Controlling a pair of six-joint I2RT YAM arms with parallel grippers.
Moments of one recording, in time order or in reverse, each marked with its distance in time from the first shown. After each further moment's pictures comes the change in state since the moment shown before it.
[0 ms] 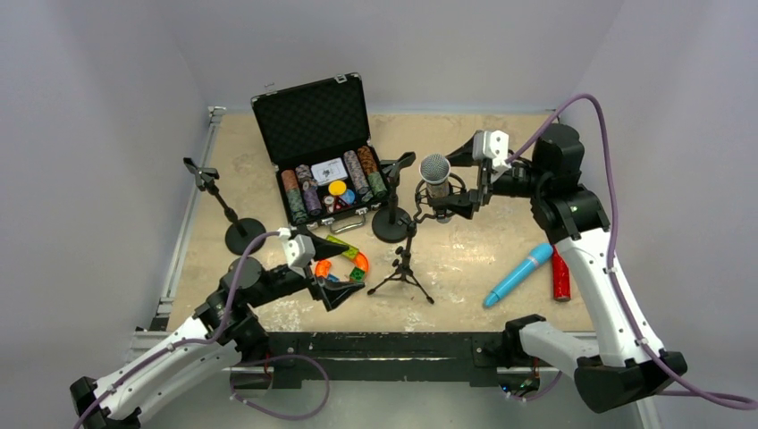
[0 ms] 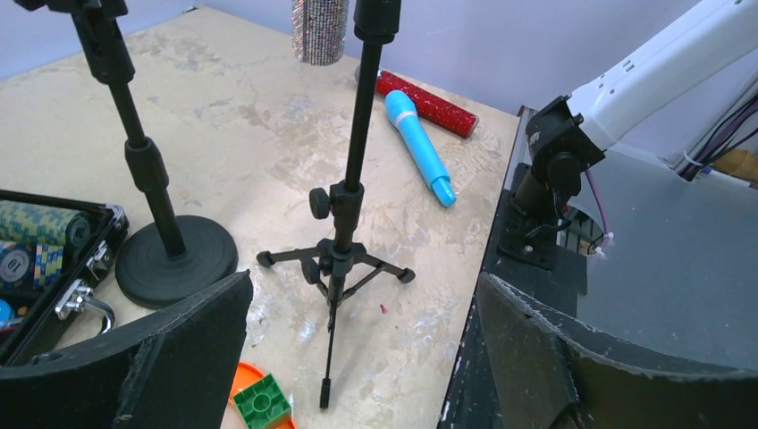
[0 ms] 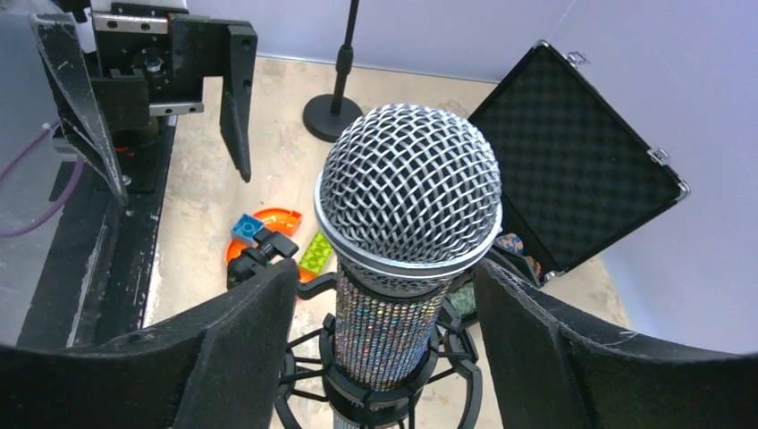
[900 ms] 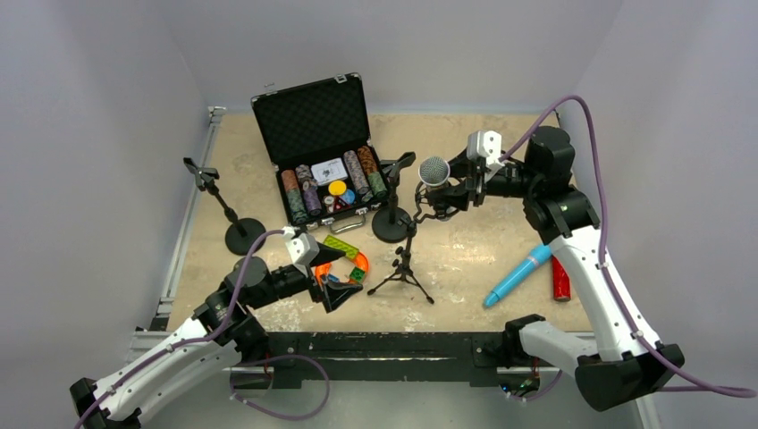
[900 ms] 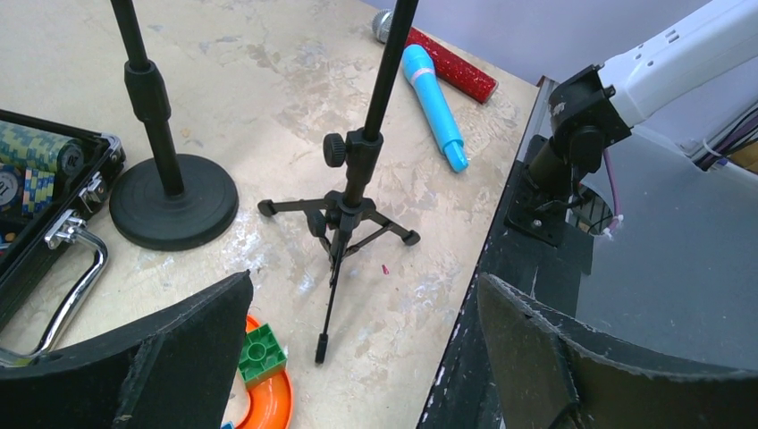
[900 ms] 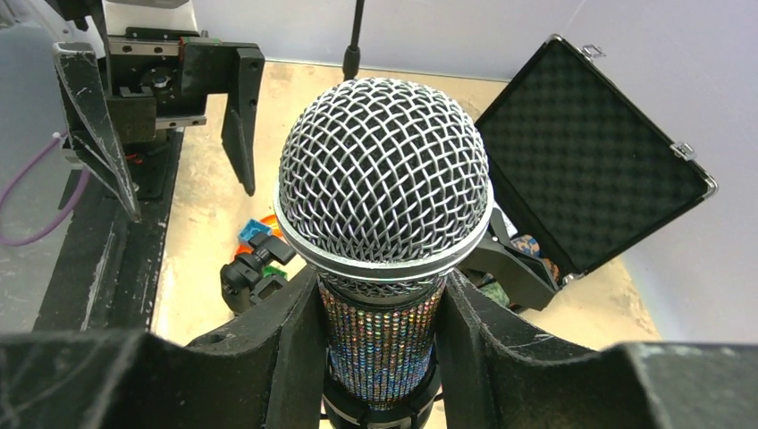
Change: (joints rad) left arm 0.000 -0.027 0.000 -0.132 -0.048 -0.041; right arm 0.018 0.016 -0.064 0.118 0.001 0.077
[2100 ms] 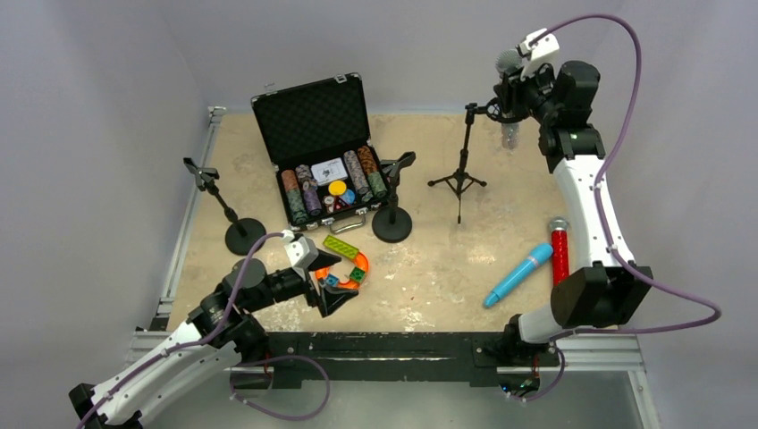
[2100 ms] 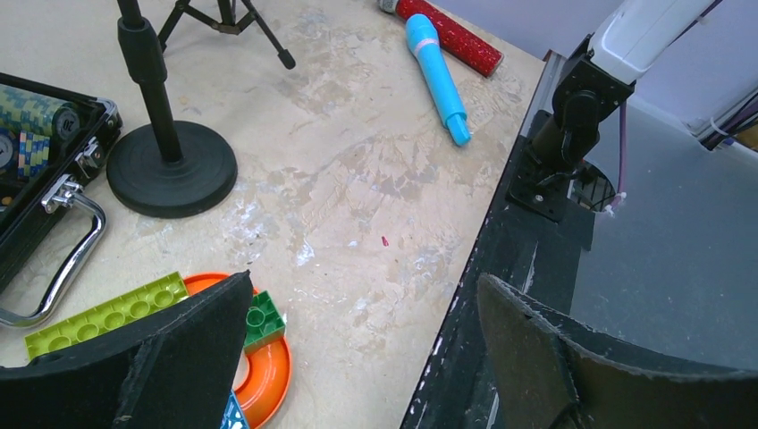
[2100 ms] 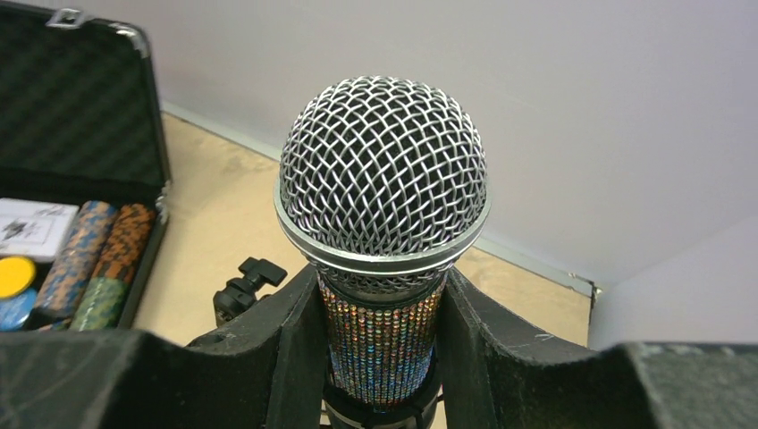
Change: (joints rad) left arm 0.000 -0.050 0.012 -0.124 -0.001 0.006; right arm -0.272 0.394 0.380 0.085 0.764 0.160
